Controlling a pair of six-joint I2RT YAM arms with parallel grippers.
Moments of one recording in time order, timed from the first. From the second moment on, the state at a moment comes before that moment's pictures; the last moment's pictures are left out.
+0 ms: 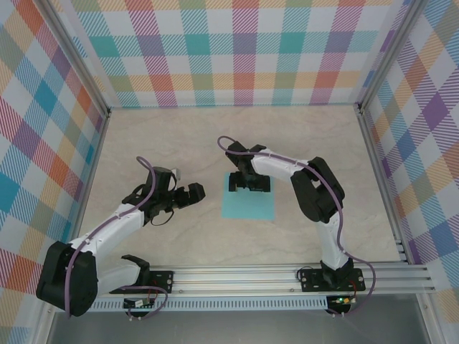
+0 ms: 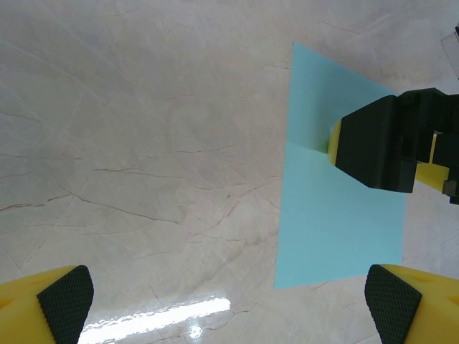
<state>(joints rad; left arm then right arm) -0.36 1.14 0.59 -0.32 0.27 -0.65 0.71 2.10 1.52 -0.87 0.07 0.71</state>
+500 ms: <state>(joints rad) -0.36 1.12 0.59 -0.32 0.27 -0.65 0.74 2.09 1.51 -0.85 0.09 0.73</state>
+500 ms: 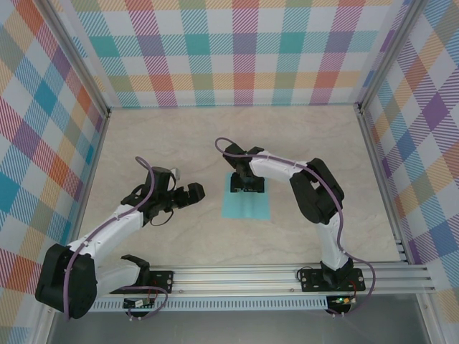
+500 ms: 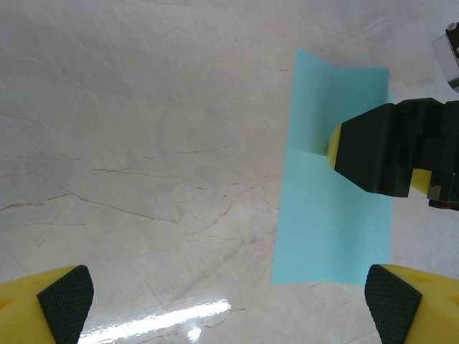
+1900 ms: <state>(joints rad) -0.38 1.11 0.59 -0.32 0.32 -0.70 0.47 1.72 0.91 -0.26 -0.55 0.80</state>
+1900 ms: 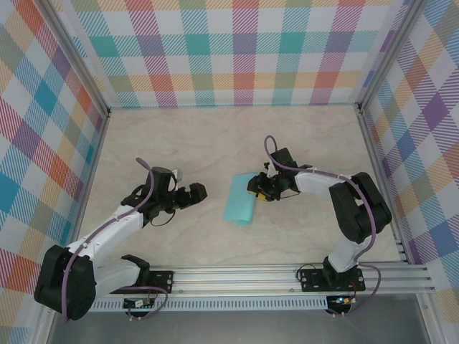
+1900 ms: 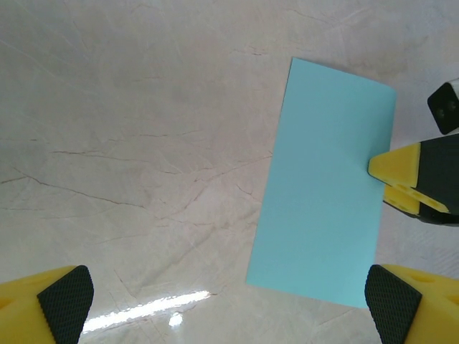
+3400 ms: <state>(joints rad) -0.57 1.04 0.59 -0.39 0.25 -0.82 0.45 1.75 0.94 -0.34 -0.53 0.73</state>
